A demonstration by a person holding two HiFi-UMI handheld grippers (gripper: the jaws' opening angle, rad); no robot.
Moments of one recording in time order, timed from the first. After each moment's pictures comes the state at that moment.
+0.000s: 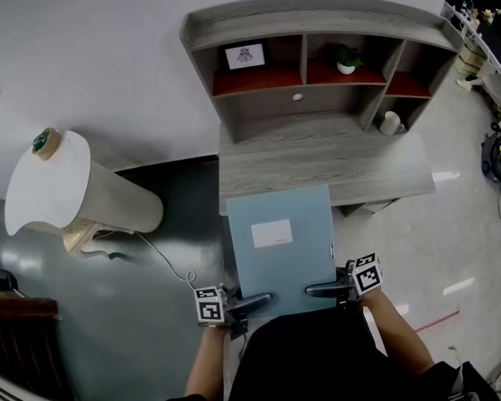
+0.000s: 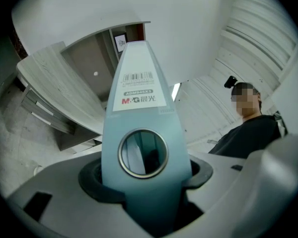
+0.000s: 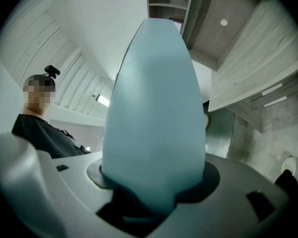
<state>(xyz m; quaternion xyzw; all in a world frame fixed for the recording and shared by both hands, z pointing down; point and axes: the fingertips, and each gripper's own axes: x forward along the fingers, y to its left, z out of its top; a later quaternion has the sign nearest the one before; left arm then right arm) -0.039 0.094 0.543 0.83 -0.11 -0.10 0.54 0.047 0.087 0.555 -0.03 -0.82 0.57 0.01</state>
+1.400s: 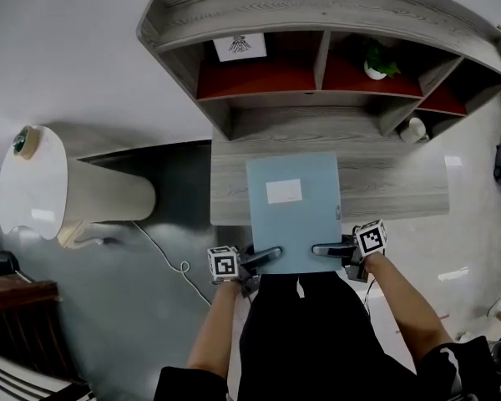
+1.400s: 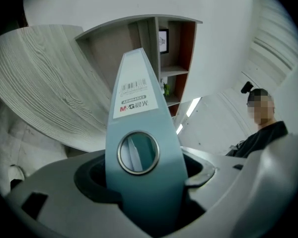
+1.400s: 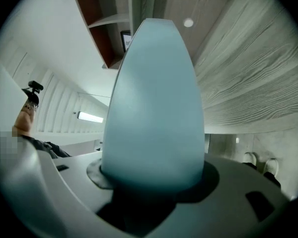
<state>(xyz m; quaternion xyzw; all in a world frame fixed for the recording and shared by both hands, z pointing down) -0.004 -0.140 0.680 0.78 -0.16 -0.10 0.59 0.091 -0.141 0.664 0.01 -0.76 0.64 0.06</state>
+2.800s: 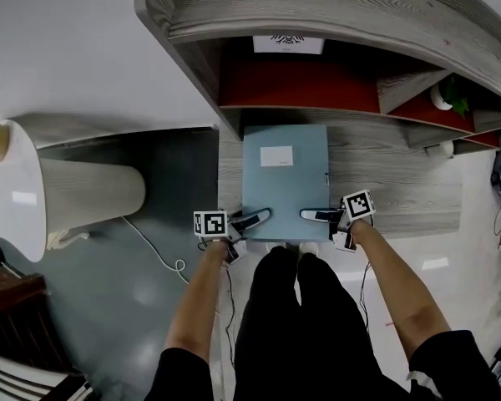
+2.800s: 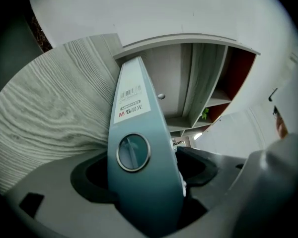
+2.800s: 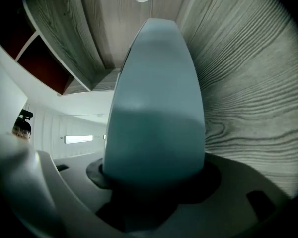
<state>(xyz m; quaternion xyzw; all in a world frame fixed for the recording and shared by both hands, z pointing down) -0.123 -0.309 0.784 0.71 -0.22 -0.04 0.67 -0.025 -0.305 0.773 0.04 -0.69 0.71 0.08</state>
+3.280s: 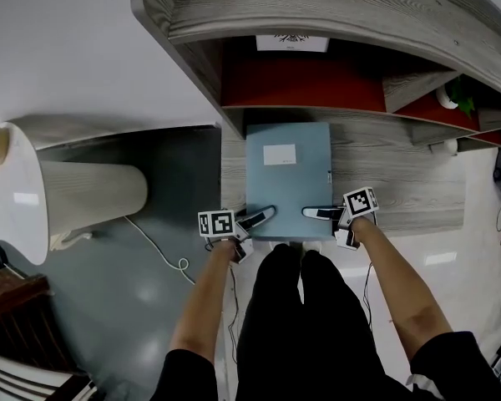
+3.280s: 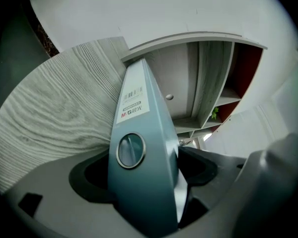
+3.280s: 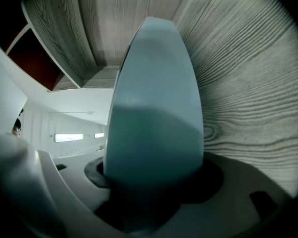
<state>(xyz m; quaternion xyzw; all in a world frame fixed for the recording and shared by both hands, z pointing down) -0.127 -0.312 0.801 0.69 -0.27 -0.01 0.67 -0.026 -0.307 0.790 0.07 -0.69 0.71 0.11</state>
